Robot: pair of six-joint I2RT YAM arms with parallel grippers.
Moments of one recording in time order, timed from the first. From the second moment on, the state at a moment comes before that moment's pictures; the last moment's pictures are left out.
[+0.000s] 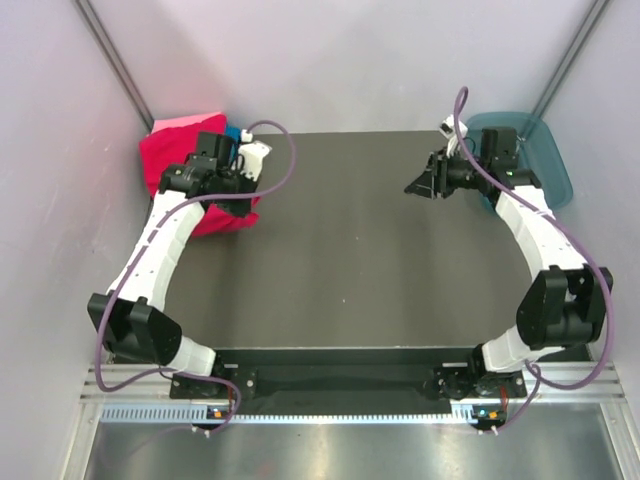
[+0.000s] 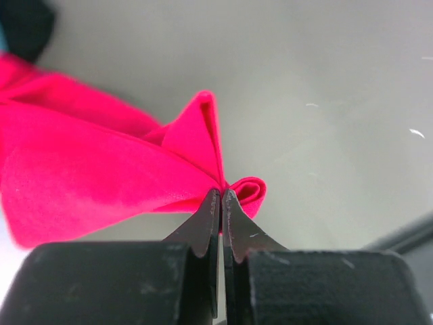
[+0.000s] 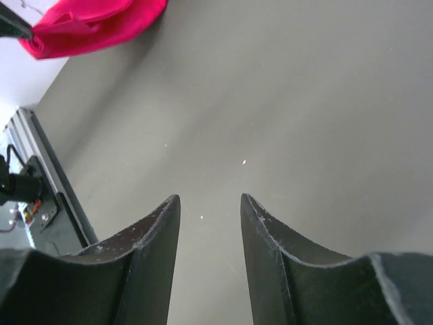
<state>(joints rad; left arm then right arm) -0.22 1.47 1.54 -0.99 0.14 0.28 0.06 1.53 1.34 -0.45 -0.88 -0.03</state>
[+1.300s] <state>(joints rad) -0.75 1.93 2.13 -0.65 0.30 0.35 -0.20 1.50 1.39 -0.37 -0.84 0.04</state>
